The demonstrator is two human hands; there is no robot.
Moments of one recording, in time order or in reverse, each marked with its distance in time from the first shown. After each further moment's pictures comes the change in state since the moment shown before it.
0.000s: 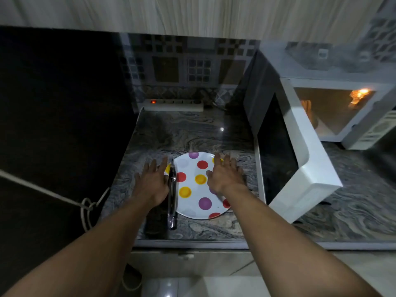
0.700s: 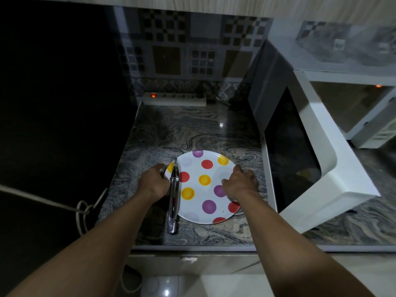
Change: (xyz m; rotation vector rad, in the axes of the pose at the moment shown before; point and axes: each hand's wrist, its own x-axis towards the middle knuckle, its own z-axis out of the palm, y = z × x) left_hand 0.019 -0.008 0.013 -0.495 0.028 -0.236; right_hand 0.018 0.025 0.029 0.217 -0.027 0.348
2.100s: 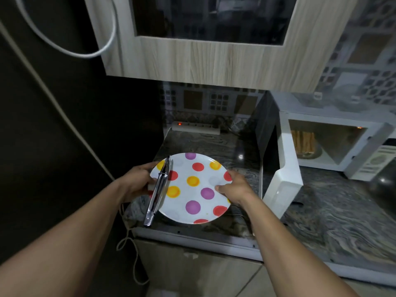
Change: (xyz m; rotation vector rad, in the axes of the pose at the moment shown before) left_hand -0.131 0.026 -0.126 -0.635 -0.227 -0.084; right_hand -0.115 0.012 -0.072 0.551 -0.127 -0.435
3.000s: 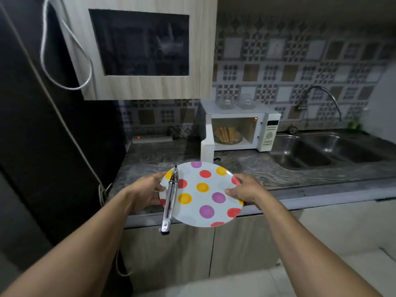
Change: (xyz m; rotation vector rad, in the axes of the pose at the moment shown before) left_hand -0.215 -0.017 0.108 -0.002 -0.335 0.060; right_hand -0.279 0.060 -0.111 0.003 0.188 0.082
